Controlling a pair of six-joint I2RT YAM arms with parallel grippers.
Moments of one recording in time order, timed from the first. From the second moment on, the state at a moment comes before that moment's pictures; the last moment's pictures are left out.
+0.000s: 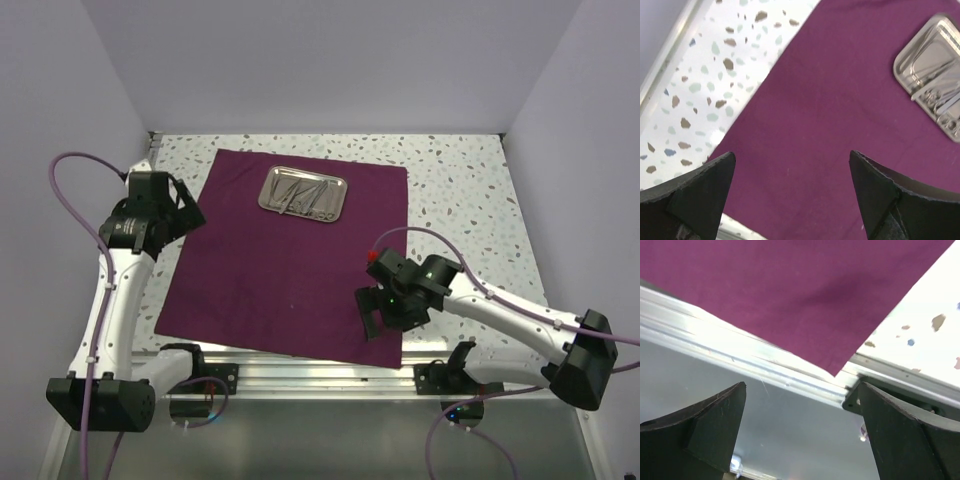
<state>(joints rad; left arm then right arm) -0.01 1.10 1.22 -0.94 -0.27 -0.49 0.93 1.13 0.87 -1.06 -0.07 0.67</state>
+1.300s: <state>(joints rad) -0.26 2.36 2.03 -0.52 -0.04 -0.22 0.82 1.58 1.42 -0.93 0.35 0.46</state>
